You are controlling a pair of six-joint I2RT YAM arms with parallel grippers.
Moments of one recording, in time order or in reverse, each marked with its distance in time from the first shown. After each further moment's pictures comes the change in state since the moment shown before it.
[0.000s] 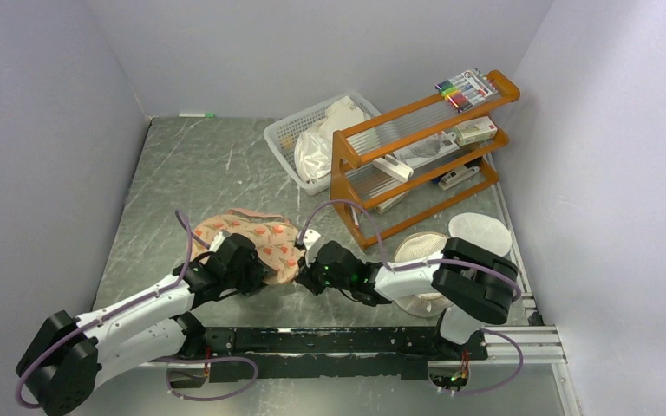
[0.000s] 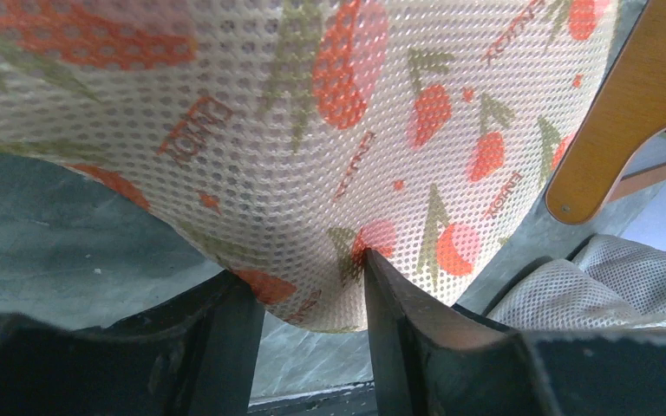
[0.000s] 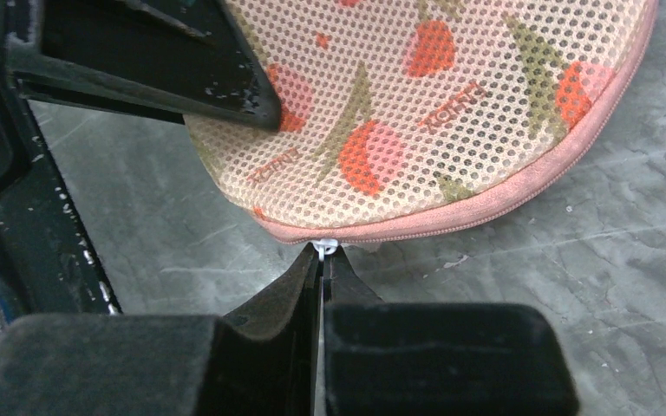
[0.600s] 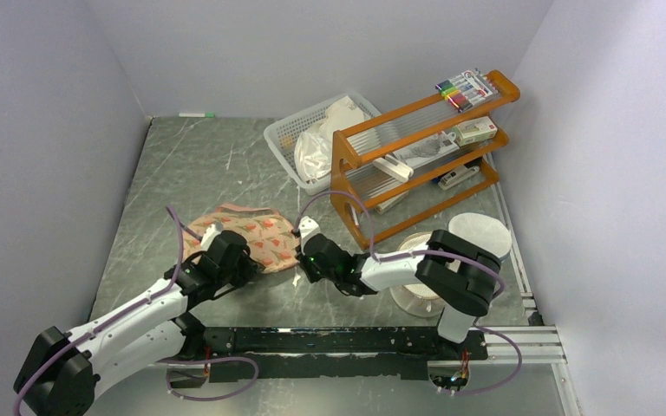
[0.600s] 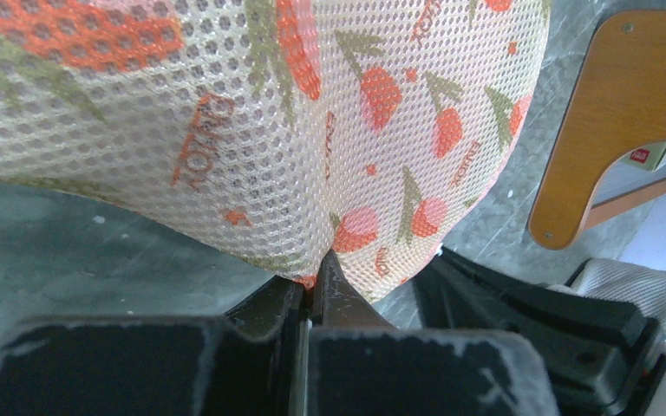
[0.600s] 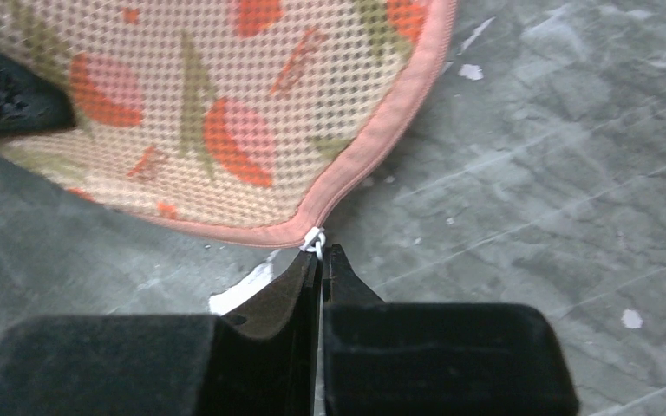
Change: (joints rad) left arm 0.063 -0.076 -0.006 0.001 -0.081 0.141; right arm -0.022 0.112 0.141 -0.165 0.237 0.034
